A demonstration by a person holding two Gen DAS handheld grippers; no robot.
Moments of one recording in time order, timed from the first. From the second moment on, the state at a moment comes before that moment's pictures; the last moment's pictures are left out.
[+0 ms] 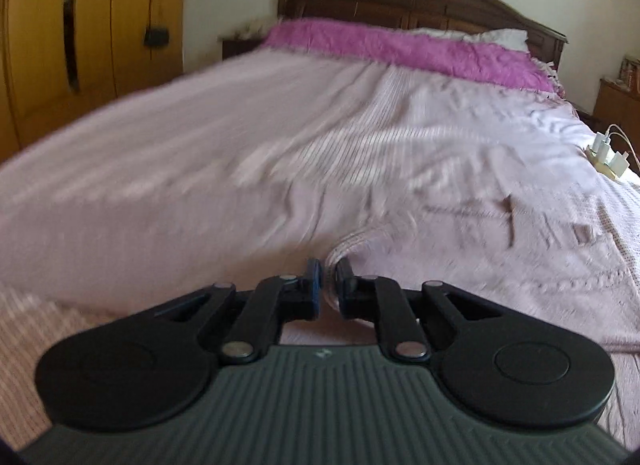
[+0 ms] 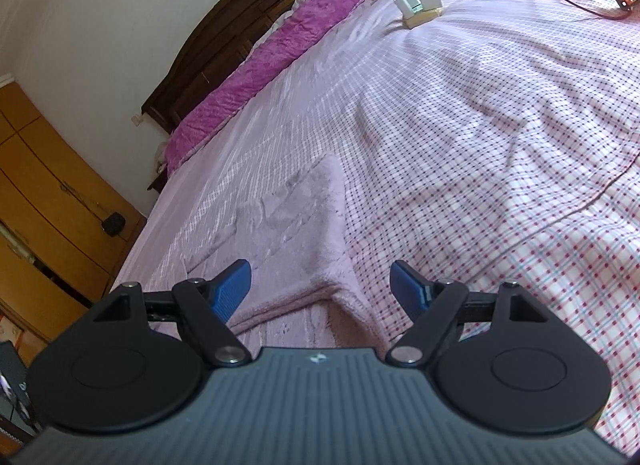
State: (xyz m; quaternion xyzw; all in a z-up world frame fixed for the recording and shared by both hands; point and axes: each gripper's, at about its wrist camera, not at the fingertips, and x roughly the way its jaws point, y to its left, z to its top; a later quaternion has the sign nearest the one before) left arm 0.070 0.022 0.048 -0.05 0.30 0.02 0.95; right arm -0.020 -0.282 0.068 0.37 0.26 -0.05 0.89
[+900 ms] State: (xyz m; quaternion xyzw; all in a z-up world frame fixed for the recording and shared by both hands) left arm 0.064 0.093 0.049 -0.13 0.31 0.01 0.94; right arm 0.021 -0.254 0.042 0.43 0.29 -0.03 0.85
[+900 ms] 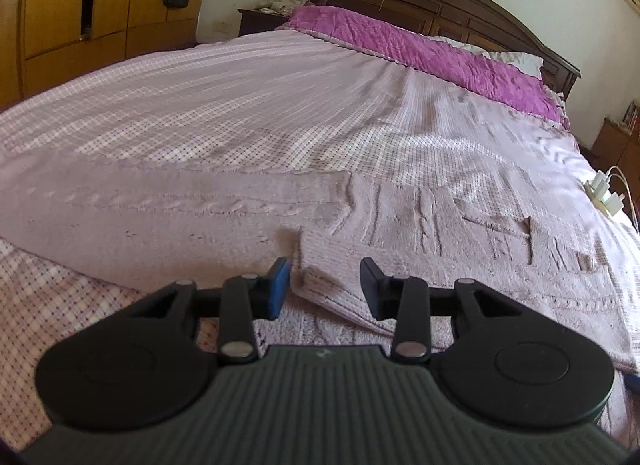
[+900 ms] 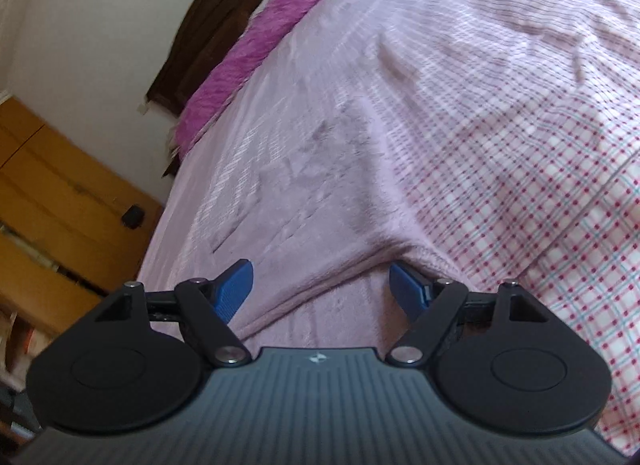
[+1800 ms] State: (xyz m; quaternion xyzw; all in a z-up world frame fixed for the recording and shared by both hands) left arm 0.052 0.084 0.044 -0.10 0.31 -0.01 0.95; right arm 0.013 -0.282 0.057 0.37 0.24 -0.12 0.89
